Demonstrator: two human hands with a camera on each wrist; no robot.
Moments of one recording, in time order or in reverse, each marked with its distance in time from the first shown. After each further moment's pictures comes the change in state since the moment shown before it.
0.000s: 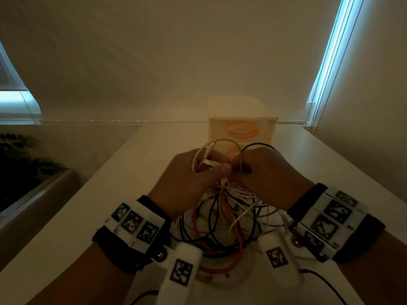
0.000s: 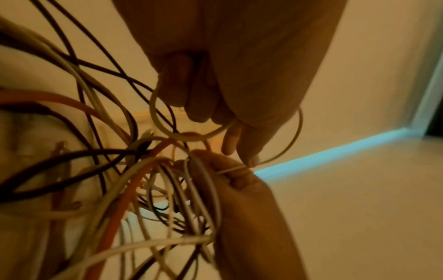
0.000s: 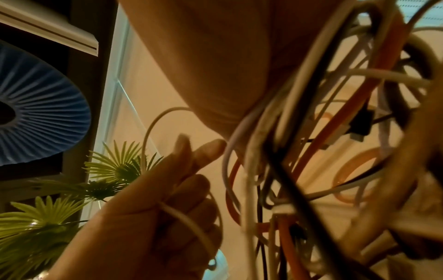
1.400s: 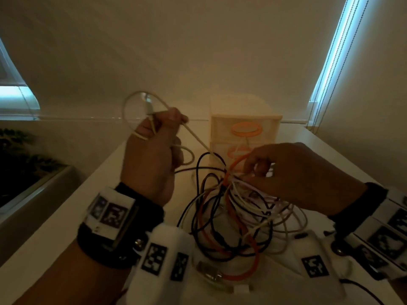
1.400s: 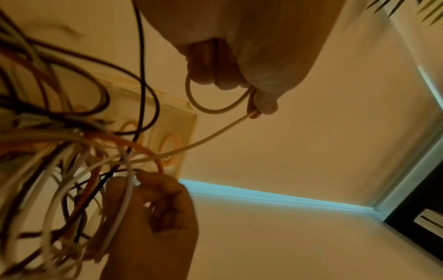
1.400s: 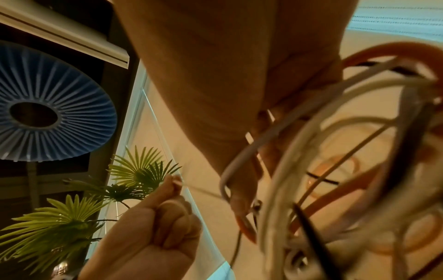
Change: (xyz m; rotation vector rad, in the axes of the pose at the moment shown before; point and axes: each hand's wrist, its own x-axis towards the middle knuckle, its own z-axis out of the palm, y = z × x) left_hand 0.012 0.018 -0.025 -0.626 0.473 0.025; right_hand -0.025 -0.002 -0.038 -0.024 0.011 -0.091
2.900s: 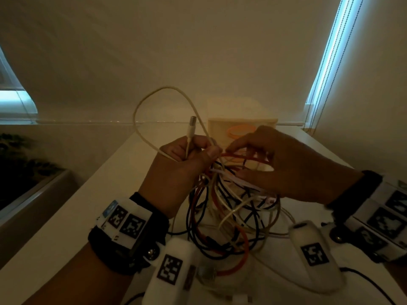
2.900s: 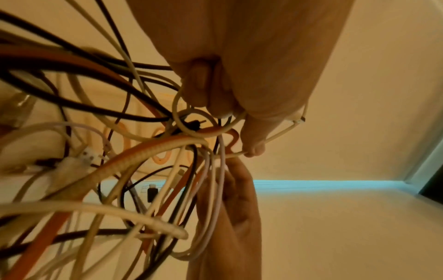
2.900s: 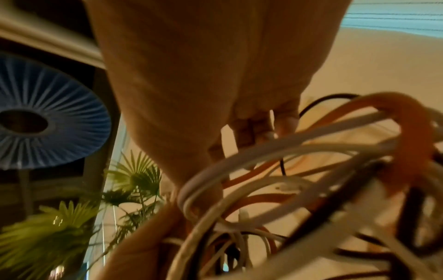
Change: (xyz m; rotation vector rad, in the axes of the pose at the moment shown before) left_hand -0.019 -0.018 0.010 0.222 -0.342 -0.013; right_hand 0.010 -0.006 -0.011 0.036 0.004 -0.096
